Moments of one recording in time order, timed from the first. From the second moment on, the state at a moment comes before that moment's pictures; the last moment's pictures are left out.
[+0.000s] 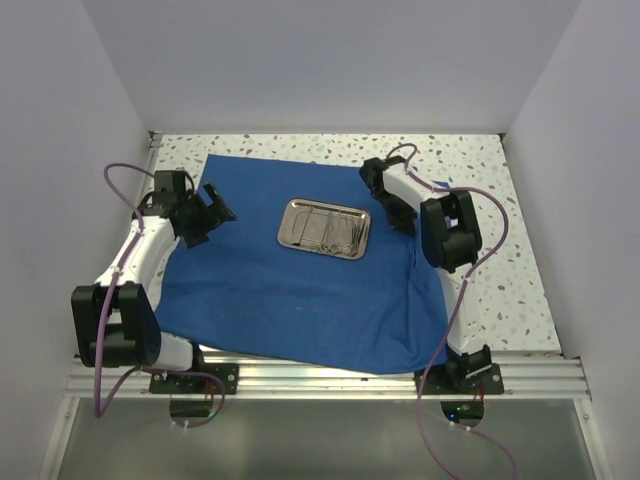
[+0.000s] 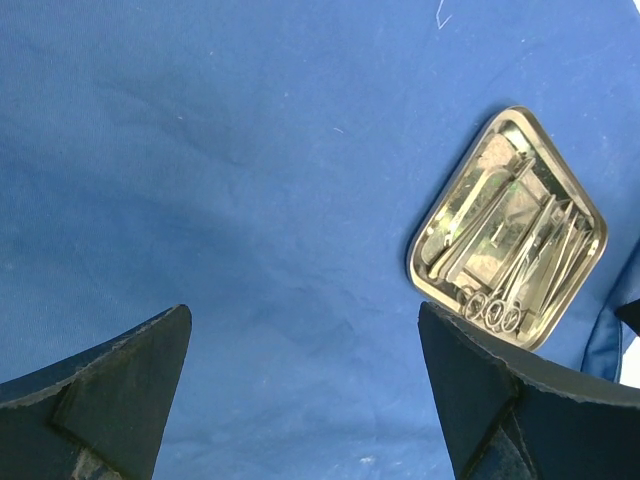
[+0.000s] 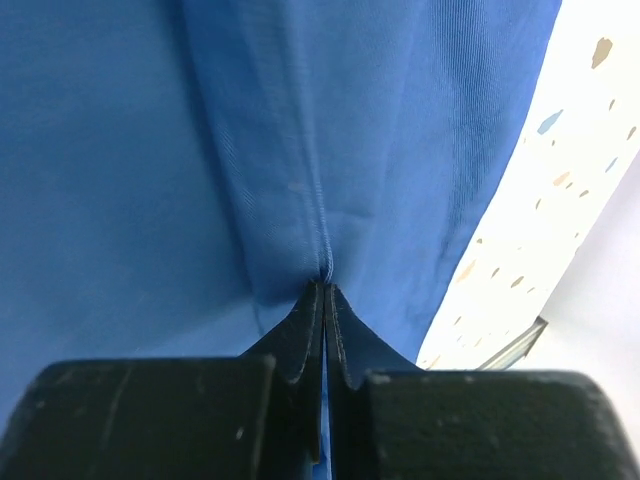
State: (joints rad) left arm 0.06 1.41 1.02 -0.54 0.20 -0.58; right arm 0.38 2.32 1.87 -1.22 0.62 0.40
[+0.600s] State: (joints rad) left arm 0.05 1.50 1.02 -0.49 0.21 -0.58; right arm -0.06 2.11 1.66 -1.20 0.64 0.48
